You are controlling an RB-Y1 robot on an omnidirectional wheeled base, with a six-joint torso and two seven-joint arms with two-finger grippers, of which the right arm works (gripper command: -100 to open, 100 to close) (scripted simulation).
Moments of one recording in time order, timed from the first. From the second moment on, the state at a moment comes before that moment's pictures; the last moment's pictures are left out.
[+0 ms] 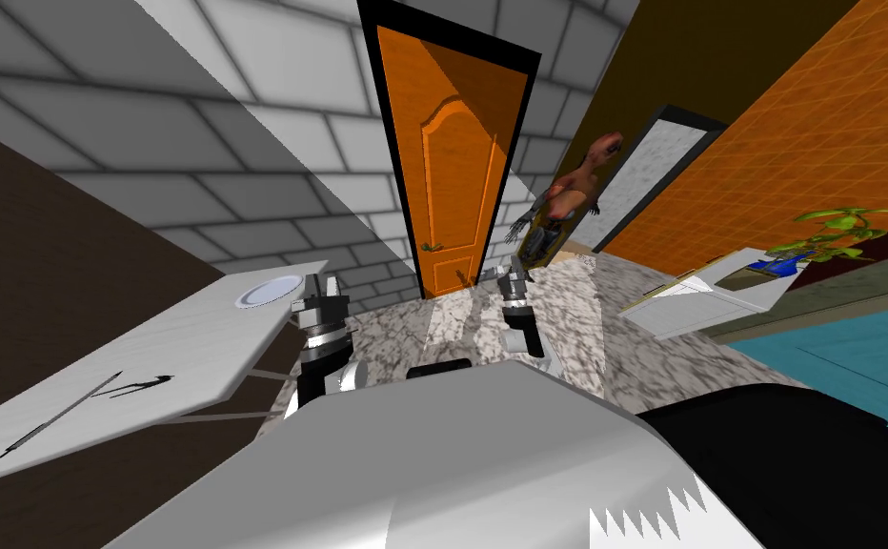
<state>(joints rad) 0.37 -0.09 -0.07 -2.03 0.03 -0.49 -0.13</state>
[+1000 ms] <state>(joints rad) 0.25 -0.12 -0.08 -1.76 0.05 -0.53 -0.14</state>
